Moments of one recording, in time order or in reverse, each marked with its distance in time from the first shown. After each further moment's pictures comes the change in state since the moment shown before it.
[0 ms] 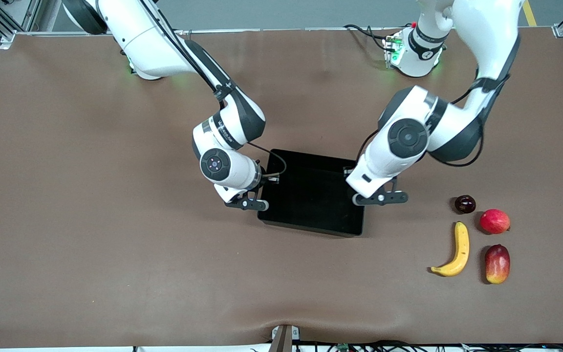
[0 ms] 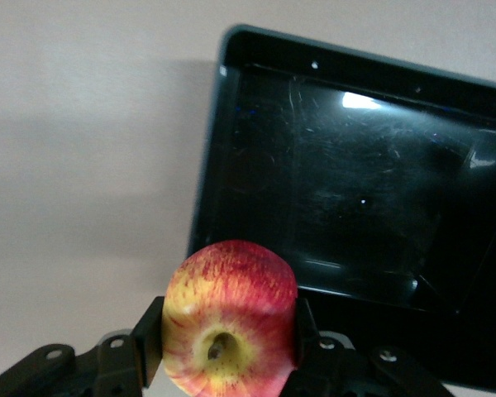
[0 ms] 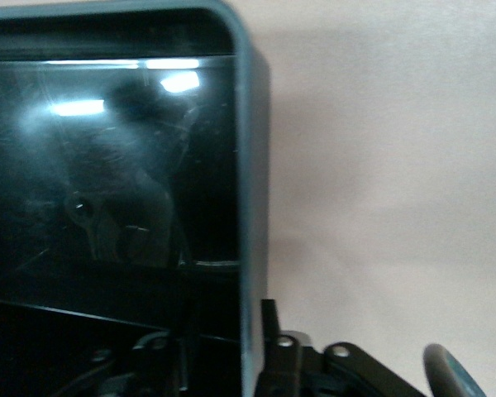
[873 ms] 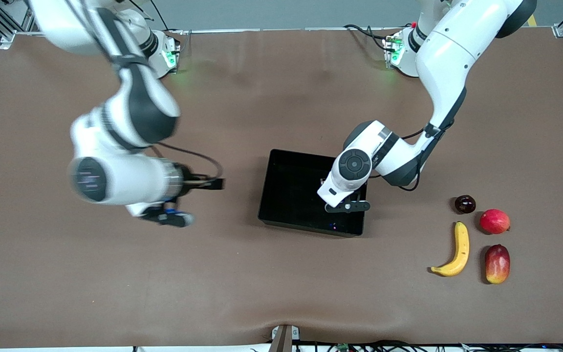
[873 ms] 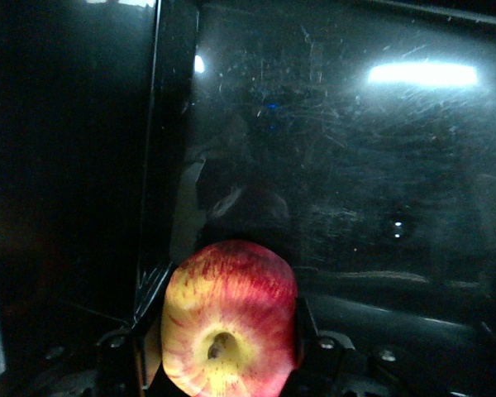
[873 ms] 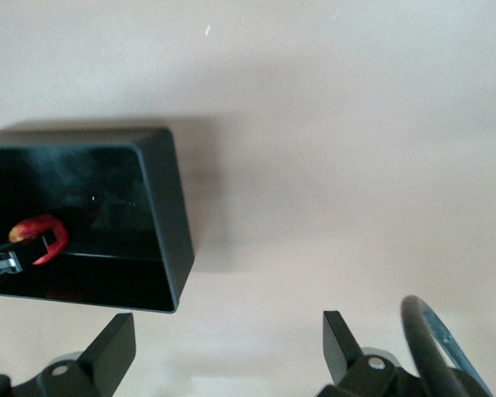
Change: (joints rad) left arm -0.072 0.224 0.002 -0.001 0.159 0.125 -0.149; right arm -0.302 -0.138 -0.035 0.317 -0.011 -0.613 -0.094
